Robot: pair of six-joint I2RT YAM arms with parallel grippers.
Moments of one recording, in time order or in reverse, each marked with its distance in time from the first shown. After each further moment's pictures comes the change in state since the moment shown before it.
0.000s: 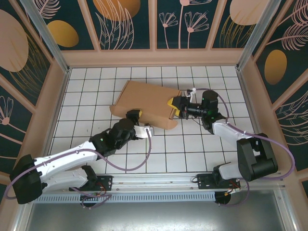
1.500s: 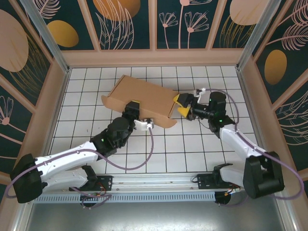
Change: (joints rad) left arm -0.018 0.009 0.090 0.154 -0.214 0.396; right arm -0.072 -0.219 0.032 -0.366 0.183 -0.213
